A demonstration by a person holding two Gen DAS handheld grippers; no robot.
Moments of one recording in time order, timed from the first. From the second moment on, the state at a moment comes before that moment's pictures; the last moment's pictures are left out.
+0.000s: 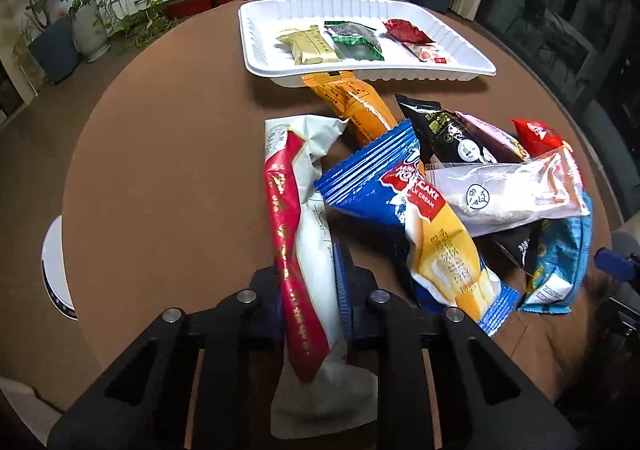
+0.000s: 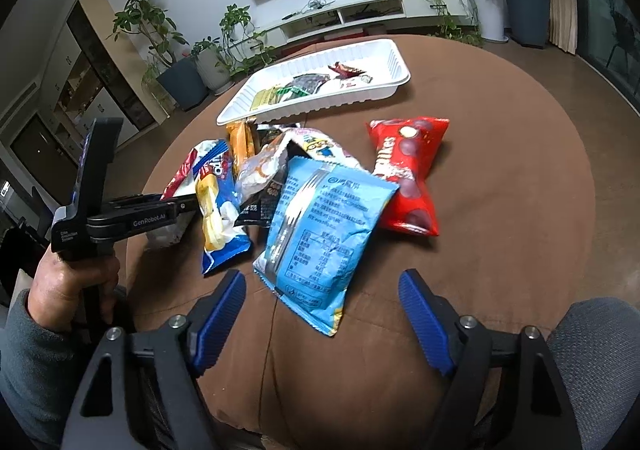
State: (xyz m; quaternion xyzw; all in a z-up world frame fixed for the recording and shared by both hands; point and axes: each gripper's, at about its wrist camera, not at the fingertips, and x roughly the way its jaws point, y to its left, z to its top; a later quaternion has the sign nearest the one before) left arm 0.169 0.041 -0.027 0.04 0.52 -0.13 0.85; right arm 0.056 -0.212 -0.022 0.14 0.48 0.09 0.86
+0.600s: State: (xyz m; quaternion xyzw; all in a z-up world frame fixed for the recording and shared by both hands) left arm 0.124 0.047 -0.016 -0.01 0.51 -0.18 0.84; right arm 0.080 -0.212 -0.033 0.20 0.51 0.08 0.83
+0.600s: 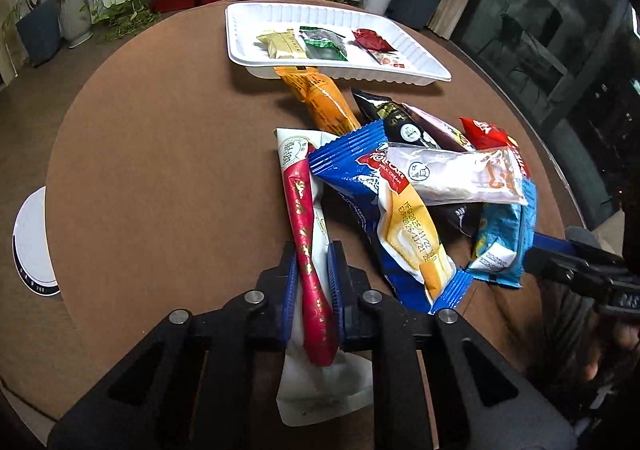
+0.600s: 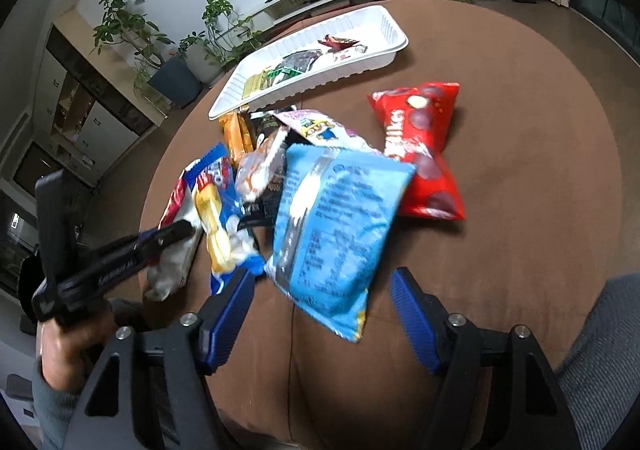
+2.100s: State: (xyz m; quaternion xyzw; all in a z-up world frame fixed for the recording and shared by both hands) left arm 0.113 0.029 -0.026 0.04 0.51 -0.15 0.85; right arm 0.070 -0.217 -0.039 0.23 0.50 0.11 0.83
